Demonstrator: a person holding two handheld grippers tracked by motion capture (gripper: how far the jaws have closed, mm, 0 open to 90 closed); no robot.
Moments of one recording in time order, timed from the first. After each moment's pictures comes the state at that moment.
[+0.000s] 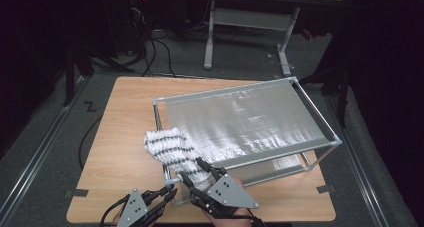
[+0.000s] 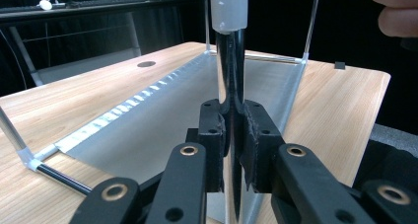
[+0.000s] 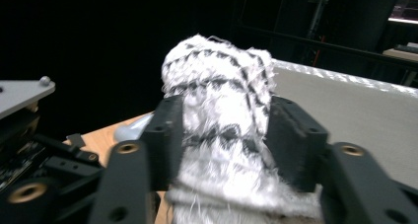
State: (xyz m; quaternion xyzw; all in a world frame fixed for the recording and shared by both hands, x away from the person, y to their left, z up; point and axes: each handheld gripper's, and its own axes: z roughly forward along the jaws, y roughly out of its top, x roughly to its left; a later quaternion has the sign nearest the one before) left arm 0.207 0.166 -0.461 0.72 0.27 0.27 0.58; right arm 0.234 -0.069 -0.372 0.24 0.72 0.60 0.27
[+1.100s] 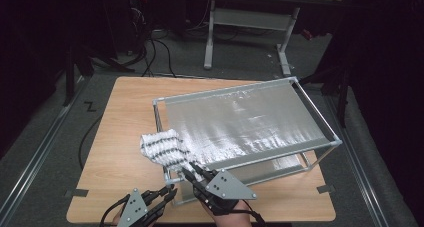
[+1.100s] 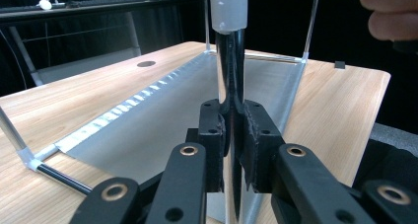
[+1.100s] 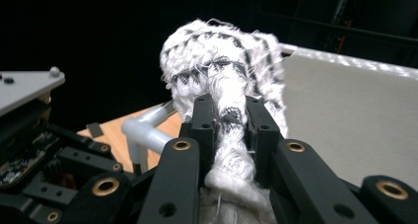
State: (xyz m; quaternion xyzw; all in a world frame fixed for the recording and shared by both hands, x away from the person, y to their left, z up) left arm 0.207 0.165 -0.461 0.72 0.27 0.27 0.58; right arm 0.243 -0.069 -0.372 0.23 0.74 0.59 0.23
